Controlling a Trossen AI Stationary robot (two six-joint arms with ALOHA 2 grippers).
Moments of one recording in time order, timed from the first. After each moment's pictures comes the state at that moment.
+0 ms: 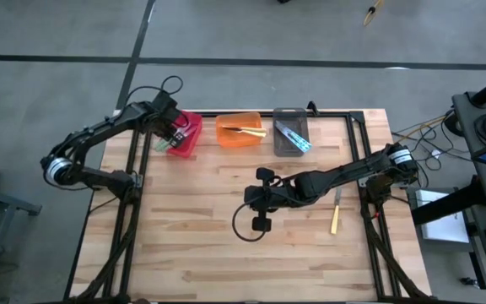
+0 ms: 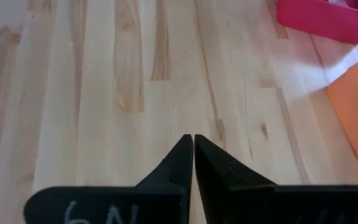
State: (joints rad) left arm 0.91 1.29 0.89 -0.80 -0.13 0.07; right arm 0.23 1.75 1.45 -0.55 0.26 0.18
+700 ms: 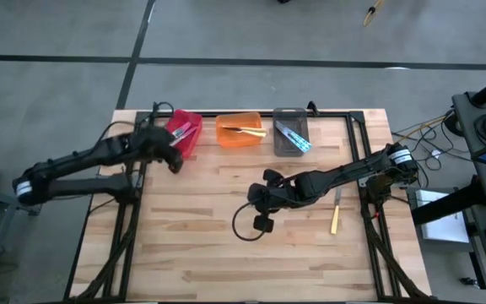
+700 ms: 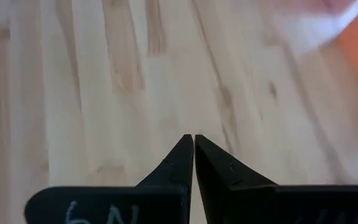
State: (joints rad) left arm 0.48 0.79 0.65 -0.72 -0.12 -0.34; right arm 0.24 1.75 1.45 -0.64 0.24 0.36
